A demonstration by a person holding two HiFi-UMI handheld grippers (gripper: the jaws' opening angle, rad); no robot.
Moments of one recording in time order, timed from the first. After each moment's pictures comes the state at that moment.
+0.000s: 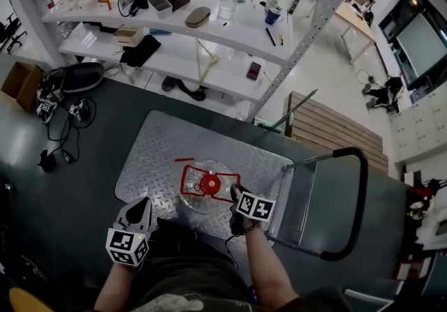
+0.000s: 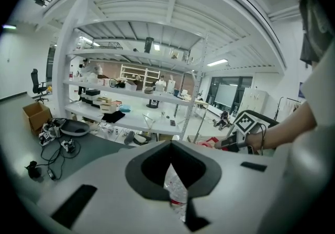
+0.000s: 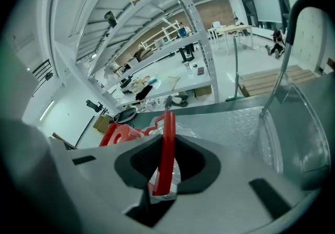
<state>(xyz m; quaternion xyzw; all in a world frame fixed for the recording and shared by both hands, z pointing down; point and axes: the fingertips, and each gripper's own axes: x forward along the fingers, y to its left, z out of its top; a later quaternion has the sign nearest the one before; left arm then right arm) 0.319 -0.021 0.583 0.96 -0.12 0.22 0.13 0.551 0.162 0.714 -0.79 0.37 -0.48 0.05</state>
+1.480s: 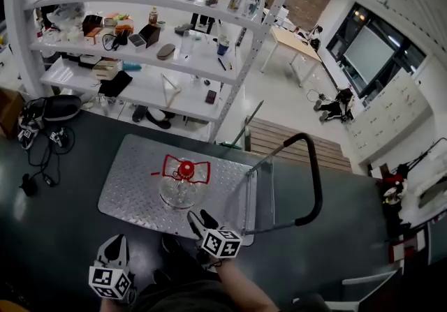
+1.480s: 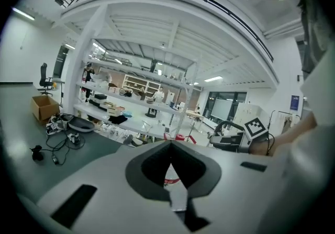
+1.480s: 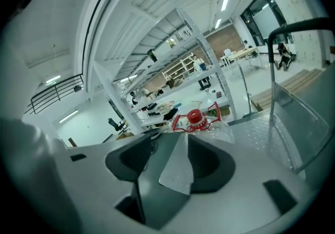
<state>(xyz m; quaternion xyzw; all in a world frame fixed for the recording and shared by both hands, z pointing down) 0.101 0.079 0.538 0.97 -0.12 0.14 0.16 0.319 0.221 0.594 -0.82 0.45 -0.31 0.14</state>
